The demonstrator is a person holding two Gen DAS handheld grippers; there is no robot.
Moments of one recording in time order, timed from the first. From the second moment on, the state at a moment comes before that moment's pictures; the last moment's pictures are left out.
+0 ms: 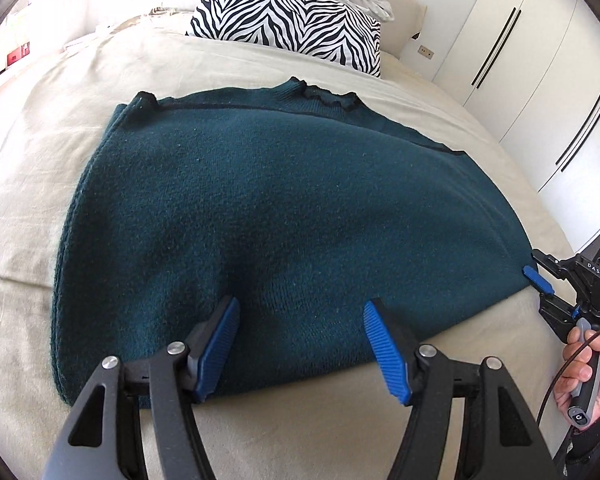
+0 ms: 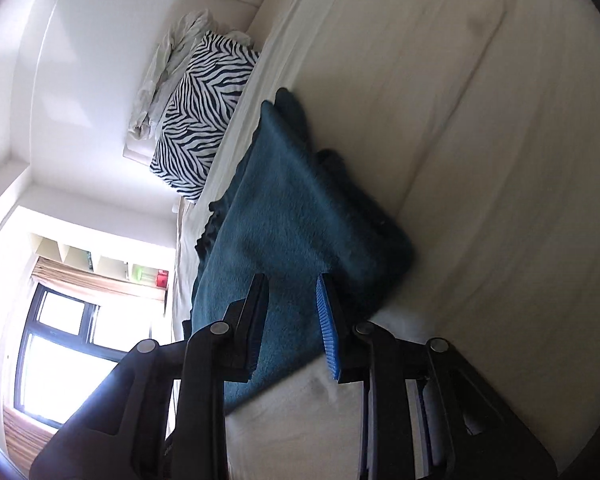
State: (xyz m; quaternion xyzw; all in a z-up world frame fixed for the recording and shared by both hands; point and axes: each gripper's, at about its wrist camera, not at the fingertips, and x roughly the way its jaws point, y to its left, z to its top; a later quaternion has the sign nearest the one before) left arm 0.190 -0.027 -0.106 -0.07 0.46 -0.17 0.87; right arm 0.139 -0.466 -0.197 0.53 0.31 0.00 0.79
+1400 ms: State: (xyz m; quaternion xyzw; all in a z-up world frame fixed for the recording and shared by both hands) left arm 0.232 0.124 -0.096 -0.29 0.44 -0.14 0.84; right arm 0.292 -0.264 -0.147 0.40 0.45 0.22 0.77
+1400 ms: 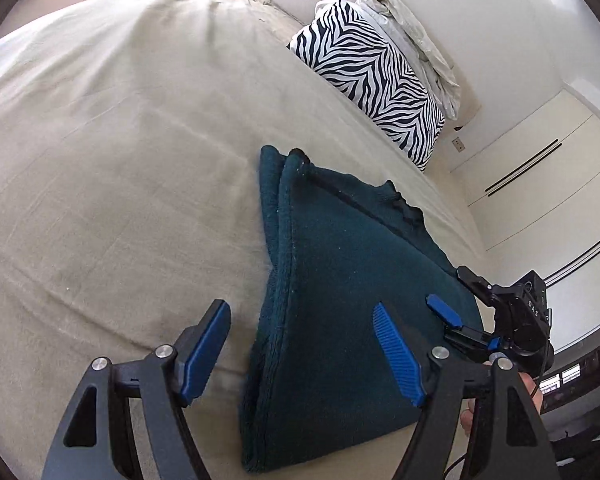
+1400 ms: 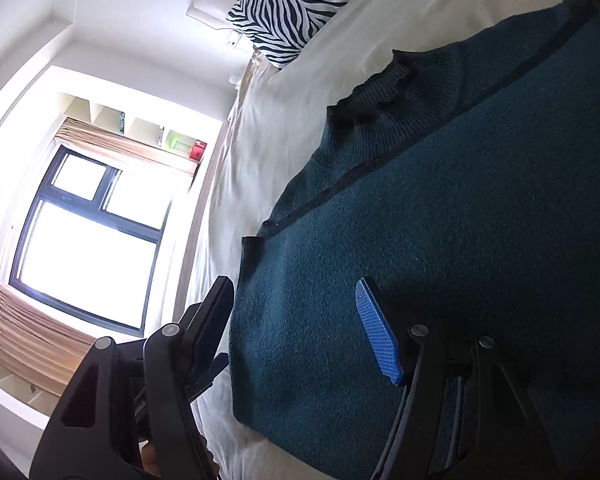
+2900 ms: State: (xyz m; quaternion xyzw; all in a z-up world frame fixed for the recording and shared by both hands) left arm 0.264 0.051 -0.066 -0.41 0.49 -0.26 0.72; right arm 0.319 -0.293 -0.141 0.51 0.46 0.33 0.65
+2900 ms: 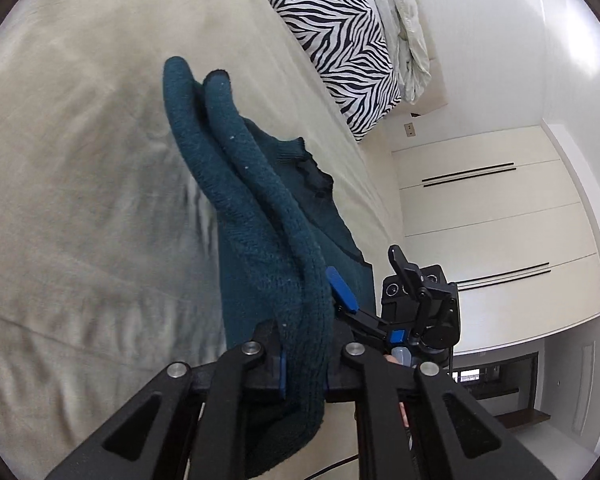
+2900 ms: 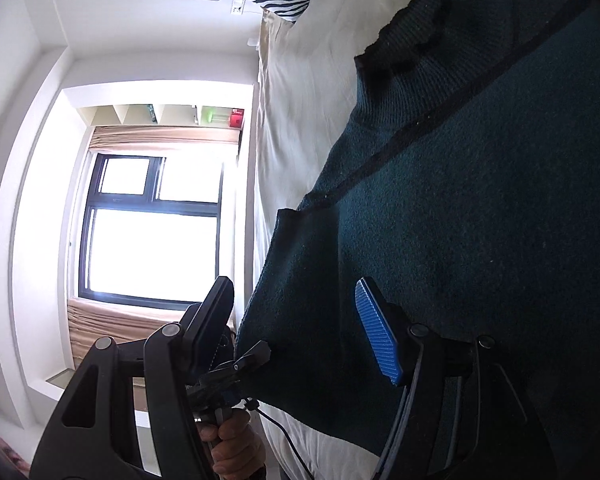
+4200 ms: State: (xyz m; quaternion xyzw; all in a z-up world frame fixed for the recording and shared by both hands) left arm 0.247 -0.097 -0.068 -0.21 0.45 -0.35 0.80; right arm 0.328 -0.434 -0.156 0.45 0.53 0.22 0.68
